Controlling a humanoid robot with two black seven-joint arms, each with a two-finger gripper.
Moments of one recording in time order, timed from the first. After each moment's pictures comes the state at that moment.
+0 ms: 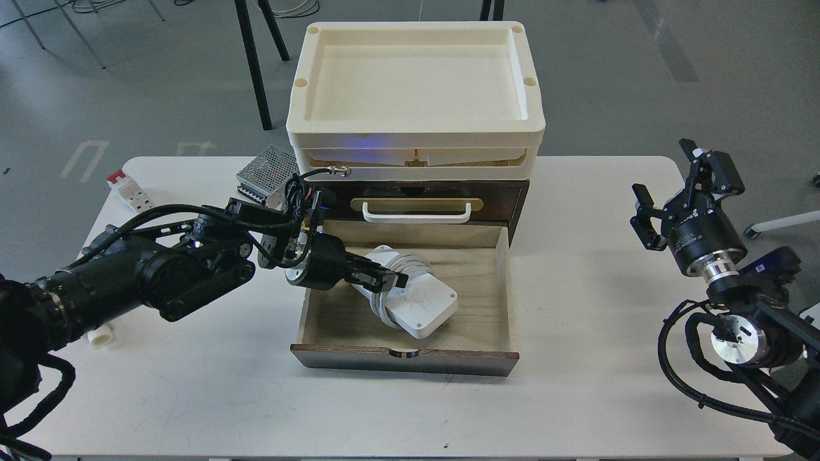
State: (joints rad) left arm -0.94 0.28 -0.17 -0.86 1.61 -0.49 -0.49; right arm 0.32 -0.52 0.88 1.16 -0.28 0.04 0.49
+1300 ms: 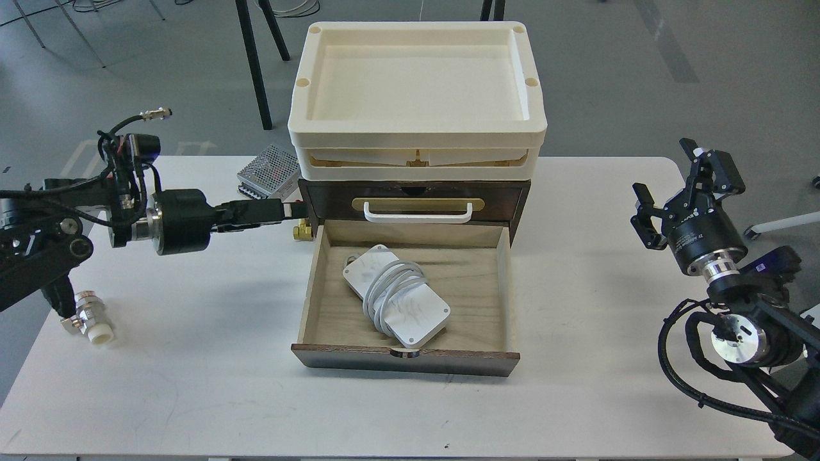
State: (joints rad) left arm -0.80 0.80 -0.36 -1.15 1.24 -0.49 -0.49; right arm 0.32 -0.52 0.88 1.16 -0.28 0.04 0.49
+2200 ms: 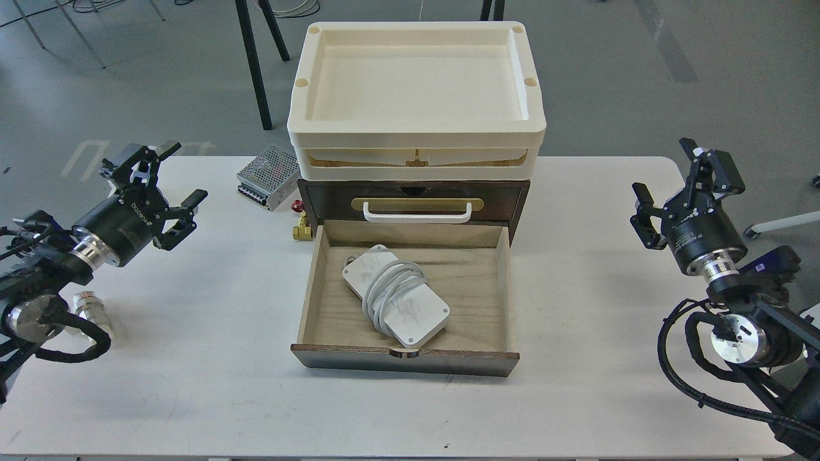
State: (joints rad) left arm -0.60 0.63 -0.38 -0.73 0.09 -0.49 -0.49; right arm 0.32 -0.52 0.88 1.16 -0.28 0.03 0.49
